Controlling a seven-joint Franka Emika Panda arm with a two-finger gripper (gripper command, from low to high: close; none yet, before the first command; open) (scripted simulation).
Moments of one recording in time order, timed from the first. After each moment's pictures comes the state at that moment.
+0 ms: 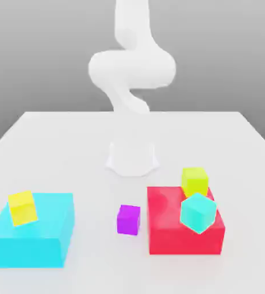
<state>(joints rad) 0.03 -0.75 -0.02 -2.36 -0.03 2.35 0.71</state>
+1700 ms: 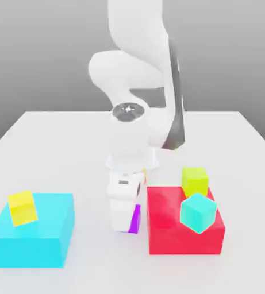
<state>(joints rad) 0.08 0.09 -0.07 -2.99 0.10 3.08 -0.70</state>
